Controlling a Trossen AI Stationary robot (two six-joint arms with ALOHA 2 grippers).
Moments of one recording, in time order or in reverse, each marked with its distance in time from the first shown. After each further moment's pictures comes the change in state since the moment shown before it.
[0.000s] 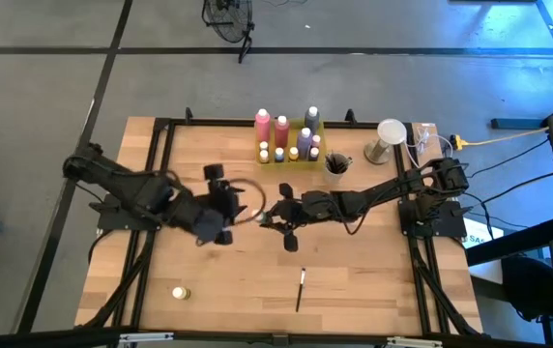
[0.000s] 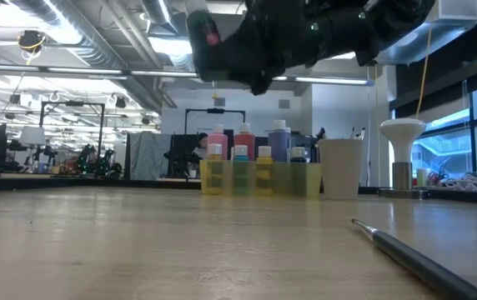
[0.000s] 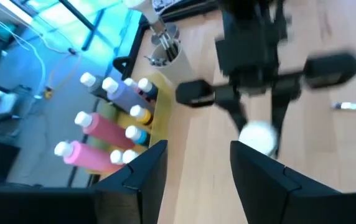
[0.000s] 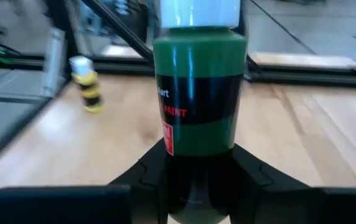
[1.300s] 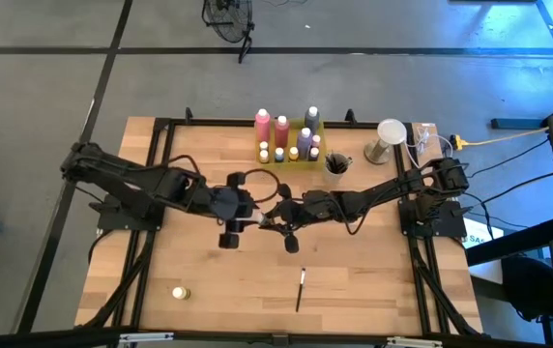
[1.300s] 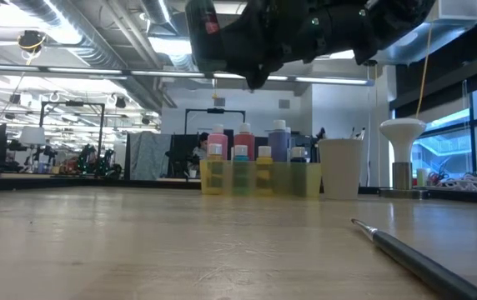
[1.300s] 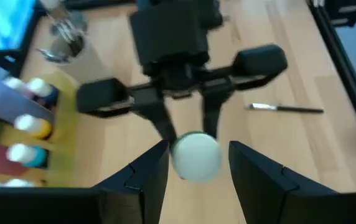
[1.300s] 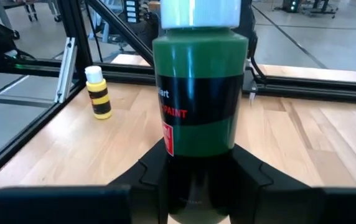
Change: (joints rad) left arm 0.158 -0.034 -0.191 0.299 0.470 0.107; right arm -0.002 -0.001 0.002 0.035 -0.035 -0.023
